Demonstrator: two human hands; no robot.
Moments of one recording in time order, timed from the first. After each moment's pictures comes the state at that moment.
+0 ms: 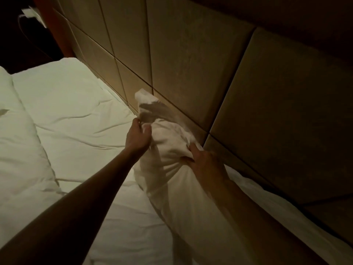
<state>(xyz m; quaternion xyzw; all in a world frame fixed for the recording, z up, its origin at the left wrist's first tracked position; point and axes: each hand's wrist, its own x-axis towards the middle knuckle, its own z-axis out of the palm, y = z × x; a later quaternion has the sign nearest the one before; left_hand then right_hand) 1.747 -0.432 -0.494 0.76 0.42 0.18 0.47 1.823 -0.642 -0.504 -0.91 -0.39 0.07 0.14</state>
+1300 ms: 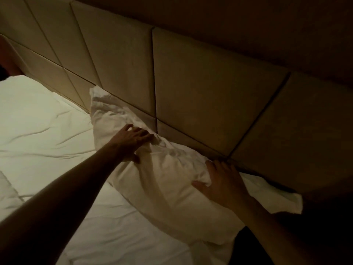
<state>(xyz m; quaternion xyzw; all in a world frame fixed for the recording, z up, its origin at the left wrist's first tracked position) 1.751 -0.533 -0.452 0.98 -0.07 -0.14 -0.14 1.770 -0.872 -0.495 -0.96 -0.28 0.04 -0.01</state>
